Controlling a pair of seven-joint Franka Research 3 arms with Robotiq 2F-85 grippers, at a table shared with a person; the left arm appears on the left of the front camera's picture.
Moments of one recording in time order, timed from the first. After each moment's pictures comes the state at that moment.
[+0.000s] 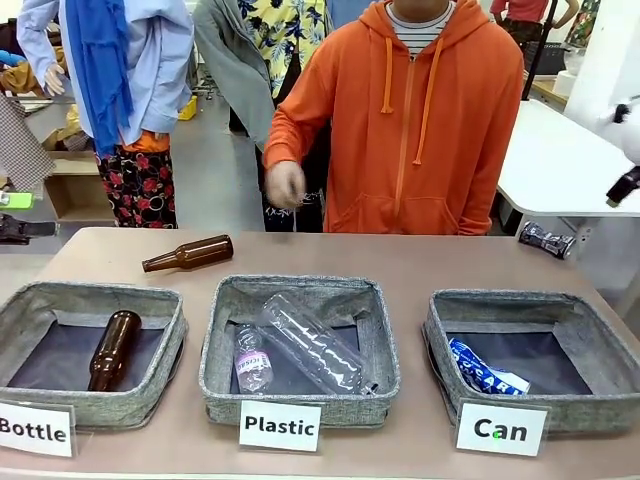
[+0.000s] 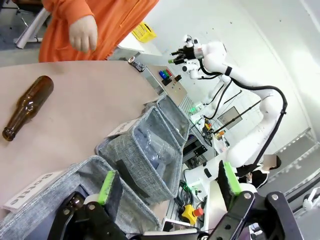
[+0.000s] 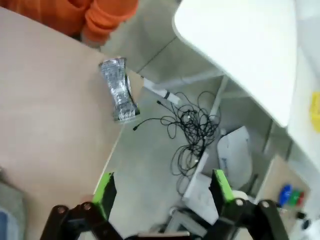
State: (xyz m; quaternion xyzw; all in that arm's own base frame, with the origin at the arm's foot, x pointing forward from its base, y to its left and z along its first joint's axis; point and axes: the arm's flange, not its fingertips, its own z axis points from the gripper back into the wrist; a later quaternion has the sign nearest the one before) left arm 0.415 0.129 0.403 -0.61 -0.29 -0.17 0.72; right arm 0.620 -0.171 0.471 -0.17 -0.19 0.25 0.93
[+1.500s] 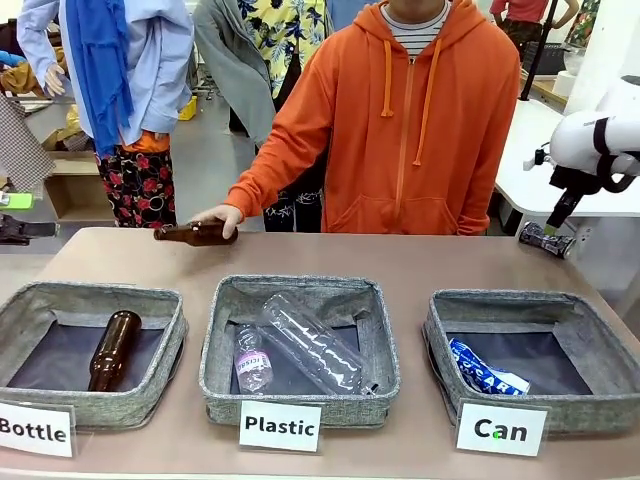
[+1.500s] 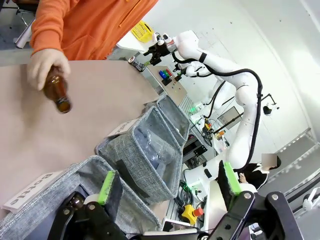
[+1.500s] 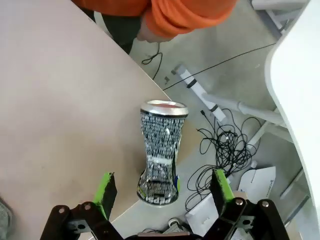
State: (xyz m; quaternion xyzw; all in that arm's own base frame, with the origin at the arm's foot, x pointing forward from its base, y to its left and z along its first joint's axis) left arm 0.415 0.129 0.403 -0.61 -0.29 -0.17 0.72; right arm 0.723 -0.167 0.354 -0.06 -0.10 0.39 0.91
